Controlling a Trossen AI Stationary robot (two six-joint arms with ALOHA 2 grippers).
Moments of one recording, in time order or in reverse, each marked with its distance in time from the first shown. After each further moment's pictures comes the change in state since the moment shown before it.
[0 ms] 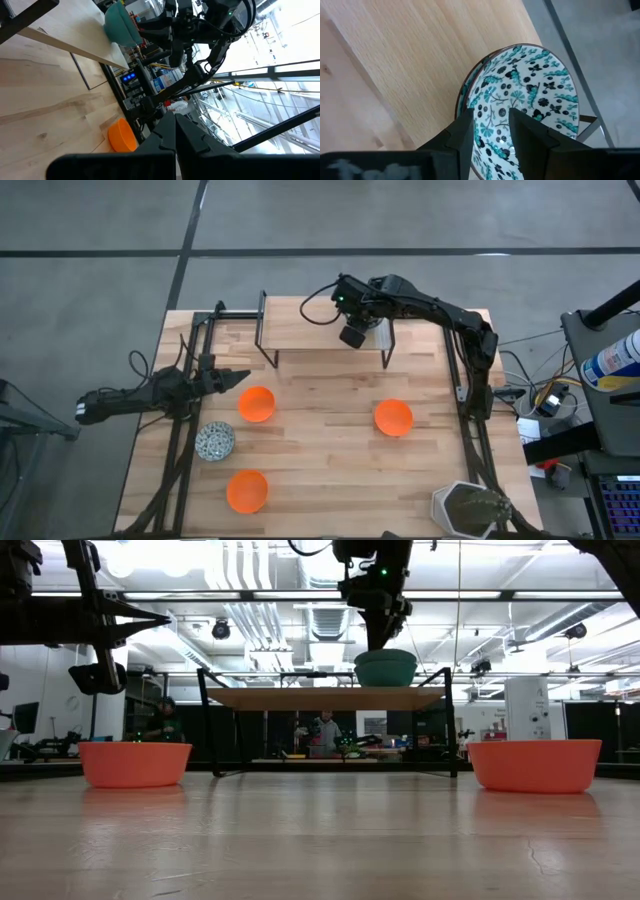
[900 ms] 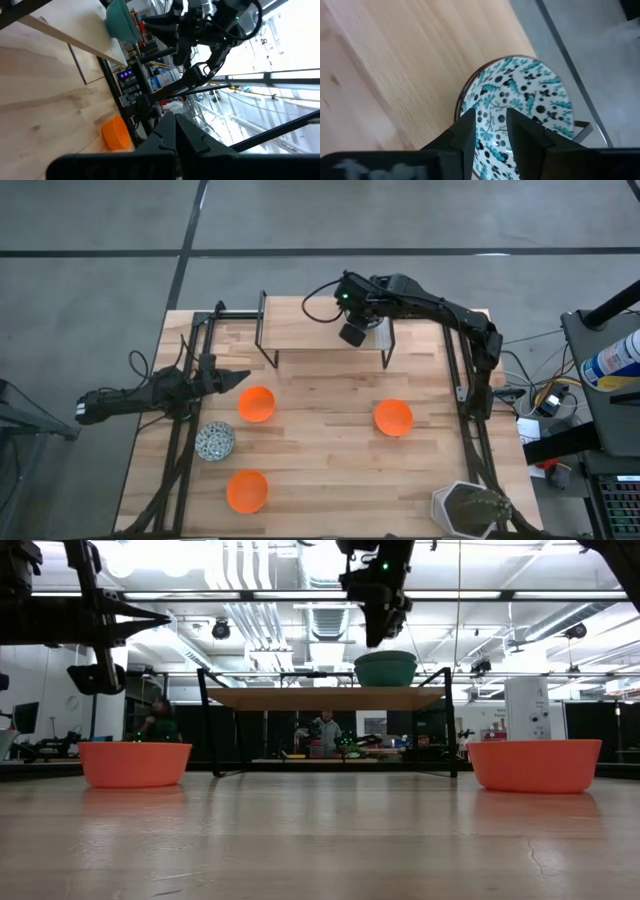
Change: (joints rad) left arm 0.000 0.000 0.000 0.000 0.005 -0.069; right arm 0.004 -0.037 -0.014 0.044 0.003 -0.008
